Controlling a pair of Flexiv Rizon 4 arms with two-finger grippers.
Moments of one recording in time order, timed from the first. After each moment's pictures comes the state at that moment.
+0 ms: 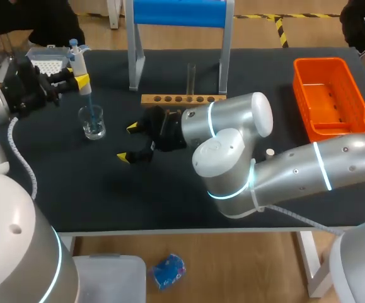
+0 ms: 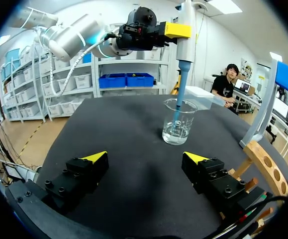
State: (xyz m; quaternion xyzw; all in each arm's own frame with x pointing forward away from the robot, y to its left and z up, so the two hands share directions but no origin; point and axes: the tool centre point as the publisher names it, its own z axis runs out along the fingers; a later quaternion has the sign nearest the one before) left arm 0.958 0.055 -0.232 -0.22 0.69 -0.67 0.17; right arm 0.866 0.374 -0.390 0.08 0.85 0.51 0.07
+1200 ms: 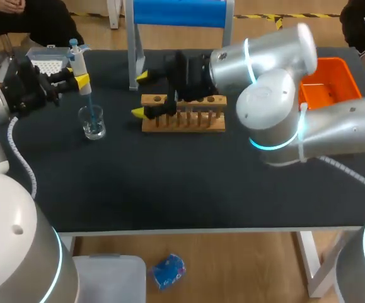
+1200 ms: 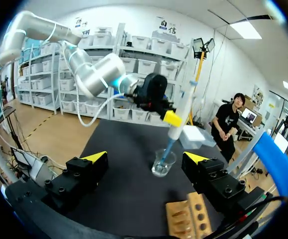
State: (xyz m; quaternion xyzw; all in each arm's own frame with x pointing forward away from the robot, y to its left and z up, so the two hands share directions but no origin) left arm 0.958 0.055 -0.231 -0.22 0.69 -0.67 0.17; right arm 0.867 0.326 -0.217 -0.03 0.84 0.53 0.08
